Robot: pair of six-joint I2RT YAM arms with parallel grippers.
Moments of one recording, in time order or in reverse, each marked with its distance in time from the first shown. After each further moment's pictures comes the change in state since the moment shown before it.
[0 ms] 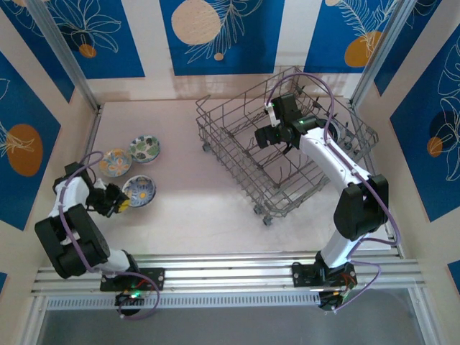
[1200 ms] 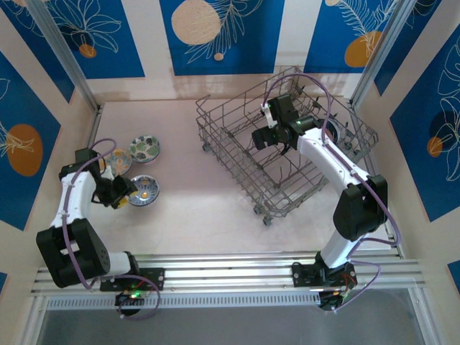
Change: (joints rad) left arm -0.161 -0.088 0.111 -0.113 -0.112 0.049; right arm 0.028 0.000 0.013 -0.021 0.003 0.000
